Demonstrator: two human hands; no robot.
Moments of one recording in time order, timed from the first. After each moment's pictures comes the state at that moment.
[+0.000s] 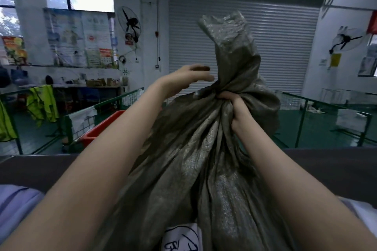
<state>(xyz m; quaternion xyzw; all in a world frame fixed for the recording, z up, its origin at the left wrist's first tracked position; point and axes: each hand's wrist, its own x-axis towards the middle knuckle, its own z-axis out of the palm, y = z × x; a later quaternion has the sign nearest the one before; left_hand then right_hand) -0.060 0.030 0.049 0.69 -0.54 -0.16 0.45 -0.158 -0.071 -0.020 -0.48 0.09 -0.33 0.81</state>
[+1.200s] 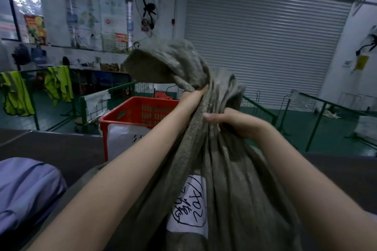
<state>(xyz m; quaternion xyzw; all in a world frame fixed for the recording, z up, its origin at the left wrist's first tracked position) -0.034 0.030 -0.028 0.63 -0.26 -0.21 0.70 -0.143 -0.049 -0.042 -0.81 0.13 -0.04 0.57</state>
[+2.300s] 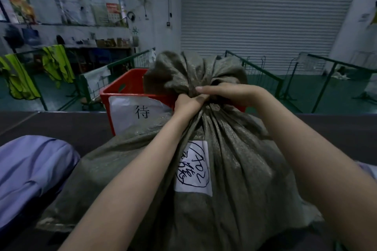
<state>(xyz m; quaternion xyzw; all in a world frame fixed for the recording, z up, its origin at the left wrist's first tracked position) -0.038 0.038 -0.124 0.70 -0.21 -0.18 0.66 -0.129 -0.054 -0.068 -0.88 0.18 0.04 0.43</state>
